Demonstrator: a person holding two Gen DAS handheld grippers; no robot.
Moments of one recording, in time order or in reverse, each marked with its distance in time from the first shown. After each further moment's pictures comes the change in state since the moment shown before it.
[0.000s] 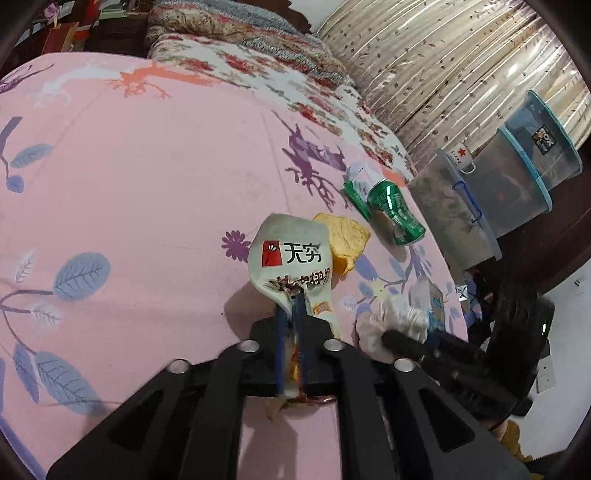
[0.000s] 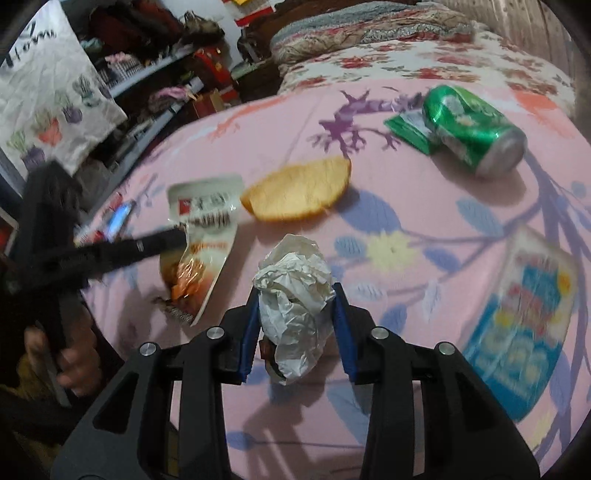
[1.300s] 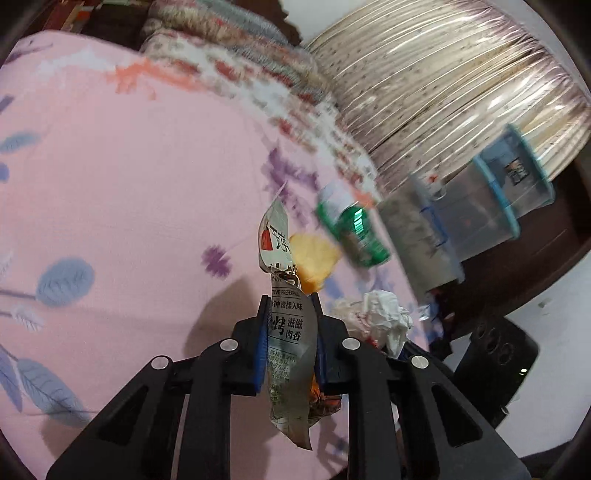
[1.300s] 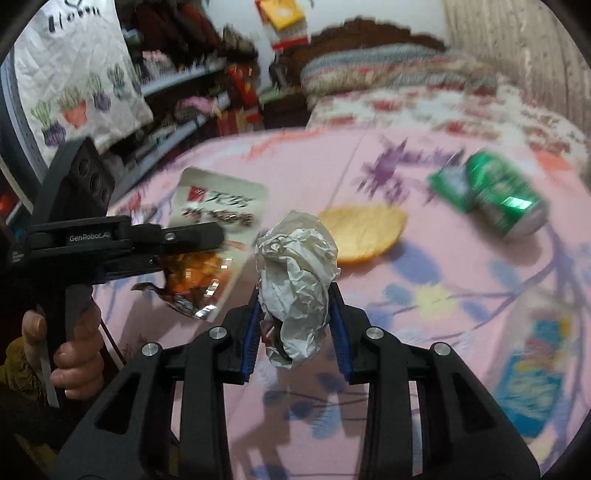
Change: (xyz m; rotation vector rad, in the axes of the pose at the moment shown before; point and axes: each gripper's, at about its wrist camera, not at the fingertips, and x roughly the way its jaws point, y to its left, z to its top) left arm -0.016 0.004 0.006 -0.054 -0.082 -0.192; right arm -0.016 0.046 0.003 -0.135 -0.175 -0.003
